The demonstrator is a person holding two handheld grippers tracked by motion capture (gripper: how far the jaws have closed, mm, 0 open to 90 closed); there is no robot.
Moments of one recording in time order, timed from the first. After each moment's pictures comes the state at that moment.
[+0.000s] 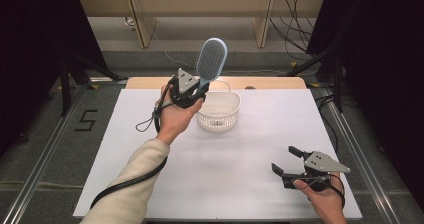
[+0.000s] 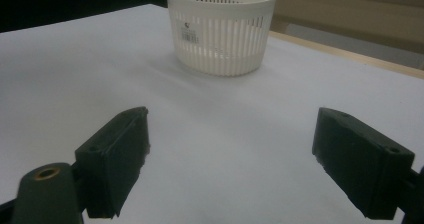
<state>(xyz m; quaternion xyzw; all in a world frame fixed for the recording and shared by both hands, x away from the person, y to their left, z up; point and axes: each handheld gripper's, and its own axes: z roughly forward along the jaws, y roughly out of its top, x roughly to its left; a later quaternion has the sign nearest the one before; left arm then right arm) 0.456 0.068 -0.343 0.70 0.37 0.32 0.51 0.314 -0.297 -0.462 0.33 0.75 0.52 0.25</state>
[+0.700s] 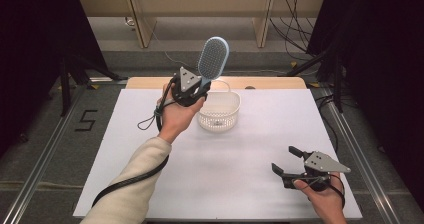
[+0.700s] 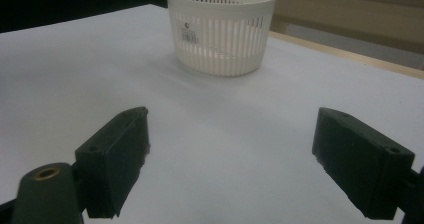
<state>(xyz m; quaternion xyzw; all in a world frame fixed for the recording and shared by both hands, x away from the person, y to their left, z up) 0.460 0.064 -0.341 0.71 0.37 0.33 0.51 0.313 -0.297 -0.461 0.33 0.75 0.52 0.25</state>
